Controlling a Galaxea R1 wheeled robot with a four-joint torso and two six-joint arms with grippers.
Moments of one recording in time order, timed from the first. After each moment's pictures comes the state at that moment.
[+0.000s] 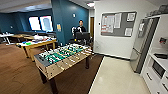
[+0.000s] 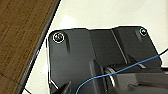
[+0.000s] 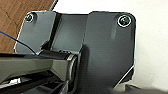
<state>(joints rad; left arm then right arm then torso) 1.50 2.95 -2.67 0.13 -0.16 -0.03 -1.51 3.04 -2.77 -0.23 0.03 0.09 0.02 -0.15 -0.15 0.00</state>
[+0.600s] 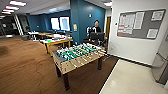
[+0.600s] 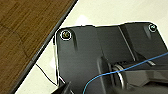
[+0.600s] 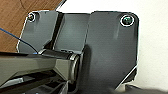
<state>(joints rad) 1.50 2.97 -2.75 0.13 -0.15 -0.03 -1.51 3.04 -2.77 -0.24 0.03 0.09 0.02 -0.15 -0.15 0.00</state>
